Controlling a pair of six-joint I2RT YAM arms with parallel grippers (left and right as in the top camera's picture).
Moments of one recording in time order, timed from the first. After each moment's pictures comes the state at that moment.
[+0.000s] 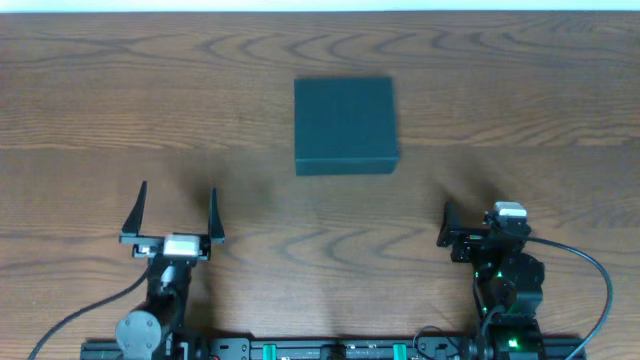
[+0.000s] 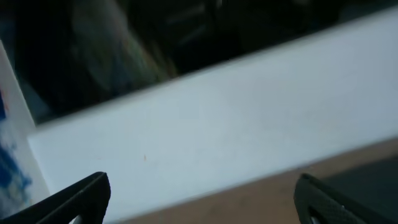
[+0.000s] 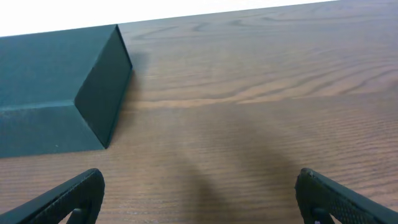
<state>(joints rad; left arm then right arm) -0.08 0.01 0.01 0.32 0.05 0.30 0.00 0.27 0.01 -0.07 -0.01 0.12</state>
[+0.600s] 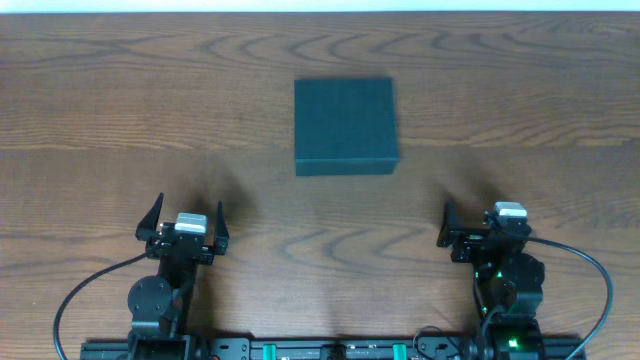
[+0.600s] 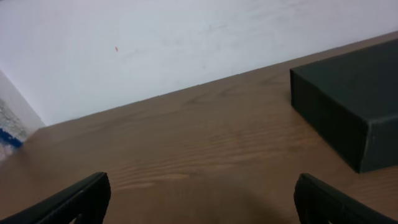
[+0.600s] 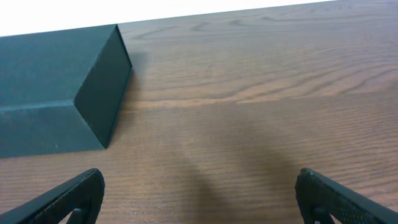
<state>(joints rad) -0.06 0.01 0.01 -0.10 0.02 0.24 0.00 0.27 0.01 -0.07 -0.01 0.12</state>
